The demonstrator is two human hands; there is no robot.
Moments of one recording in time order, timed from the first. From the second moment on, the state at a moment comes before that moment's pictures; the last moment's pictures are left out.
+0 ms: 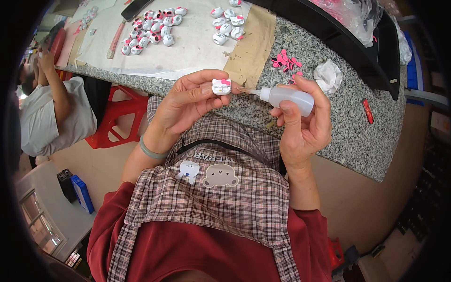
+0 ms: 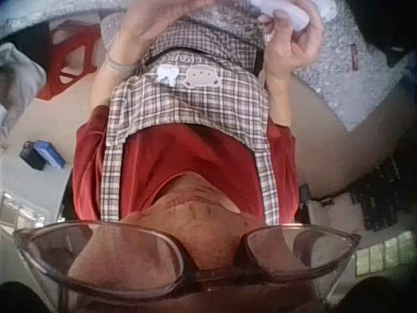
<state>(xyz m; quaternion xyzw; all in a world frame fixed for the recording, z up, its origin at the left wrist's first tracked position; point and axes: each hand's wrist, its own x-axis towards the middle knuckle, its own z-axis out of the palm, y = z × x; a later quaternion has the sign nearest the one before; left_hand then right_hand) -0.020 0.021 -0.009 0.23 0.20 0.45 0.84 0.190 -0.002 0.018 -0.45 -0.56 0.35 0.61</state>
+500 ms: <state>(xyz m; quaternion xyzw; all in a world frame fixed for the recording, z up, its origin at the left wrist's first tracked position) -0.021 0.022 -0.007 0.24 0.22 0.46 0.82 0.189 -0.003 0.021 -0.46 -0.55 0.36 0.59</state>
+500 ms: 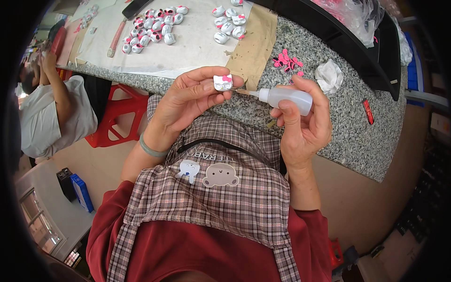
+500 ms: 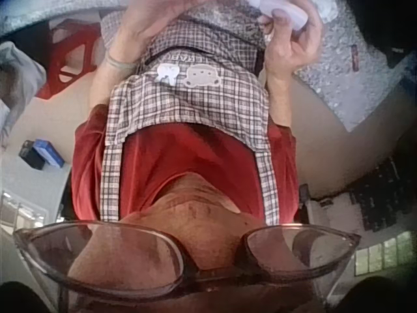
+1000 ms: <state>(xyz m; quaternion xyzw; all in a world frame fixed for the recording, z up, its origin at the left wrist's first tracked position) -0.016 0.024 -0.009 0.23 0.20 0.45 0.84 0.205 0.006 0.016 -0.42 -0.46 0.45 0.64</state>
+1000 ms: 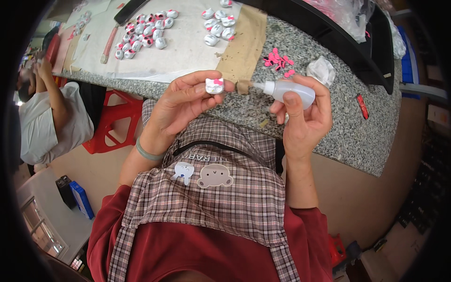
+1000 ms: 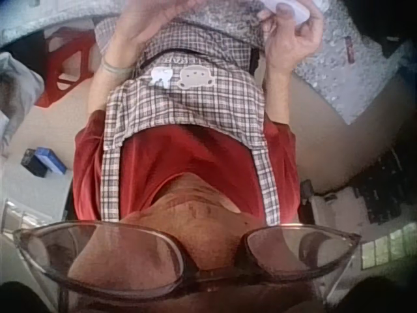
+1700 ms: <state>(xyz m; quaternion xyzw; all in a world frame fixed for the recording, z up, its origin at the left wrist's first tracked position) -0.020 0.021 -0.015 0.21 0.24 0.45 0.83 0.242 0.033 0.000 -0.63 -0.66 0.15 0.37</state>
